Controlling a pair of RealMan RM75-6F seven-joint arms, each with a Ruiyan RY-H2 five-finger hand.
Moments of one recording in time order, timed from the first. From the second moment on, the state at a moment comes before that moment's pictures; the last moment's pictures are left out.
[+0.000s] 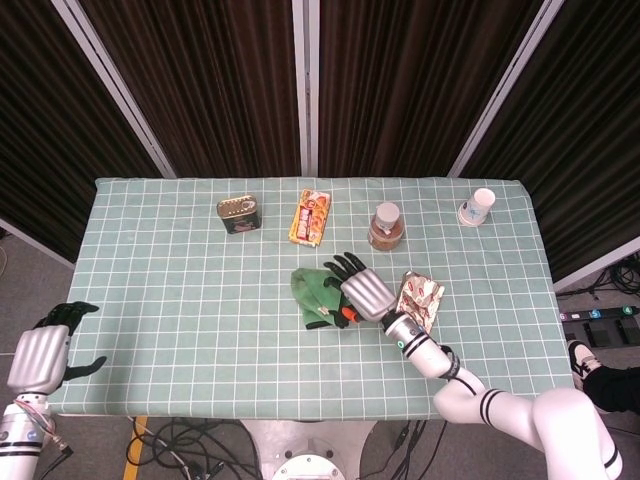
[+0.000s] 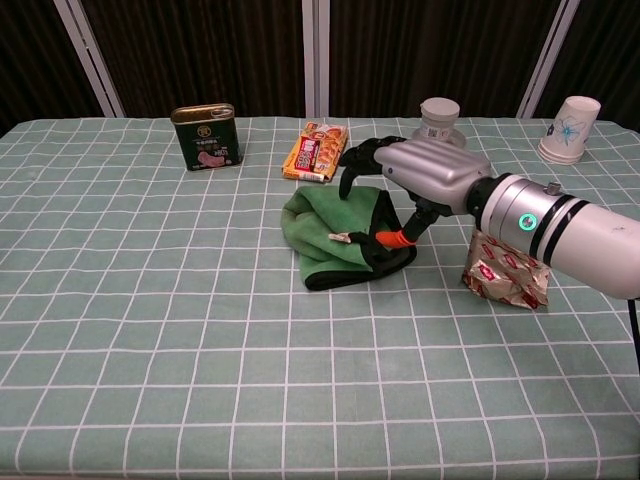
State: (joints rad) left arm -0.10 -1.12 -0.04 -1.81 1.33 1.39 0.16; right arm 0.80 -1.83 0.12 -0.98 -1.54 0.95 0.05
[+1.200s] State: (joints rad) left arm -0.13 -1.10 -0.05 -1.81 1.33 1.34 0.12; right arm 0.85 -1.85 0.14 -0.97 -1.53 1.00 0.09
